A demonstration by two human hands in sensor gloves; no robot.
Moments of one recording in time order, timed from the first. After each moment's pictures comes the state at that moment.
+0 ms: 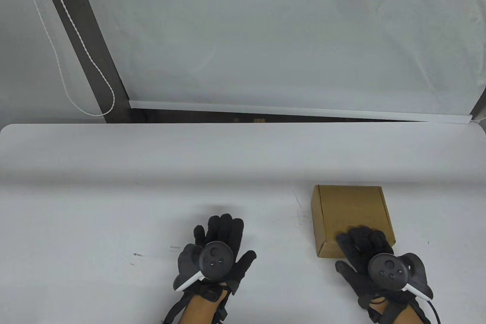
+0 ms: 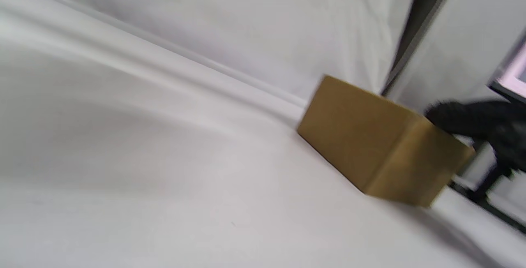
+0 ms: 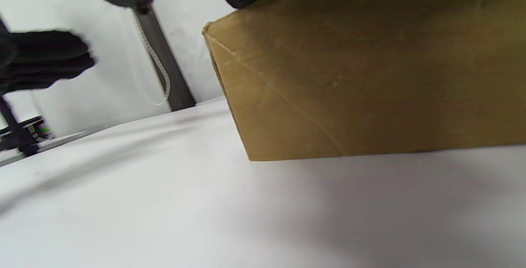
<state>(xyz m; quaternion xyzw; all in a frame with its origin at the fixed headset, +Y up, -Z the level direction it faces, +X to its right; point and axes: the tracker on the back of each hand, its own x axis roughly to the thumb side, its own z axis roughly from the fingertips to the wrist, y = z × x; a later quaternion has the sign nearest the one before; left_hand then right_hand) -0.082 -0.722 -0.271 -0.05 -0.25 0.20 0.95 0.257 -0.723 -0.252 0.21 -0.01 0.96 0.16</state>
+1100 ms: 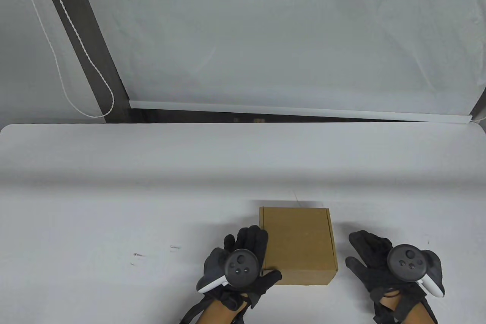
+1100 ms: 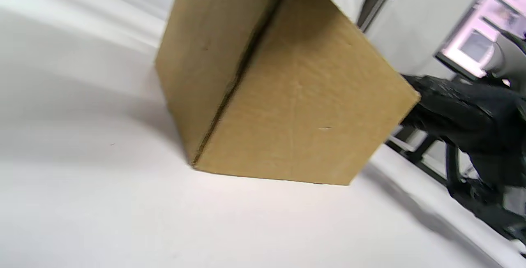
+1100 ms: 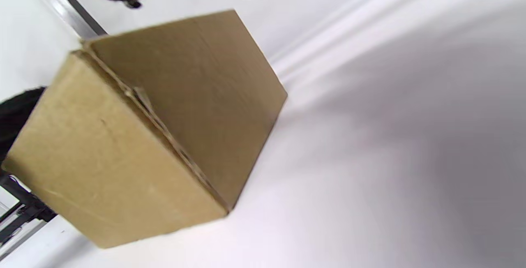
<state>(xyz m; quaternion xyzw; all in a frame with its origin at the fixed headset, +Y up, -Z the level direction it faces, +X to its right) -0.054 -0.735 -0.265 -0.12 -0.27 0.24 0.93 0.311 -0.748 -0.270 0.13 0.08 0.93 0.32</state>
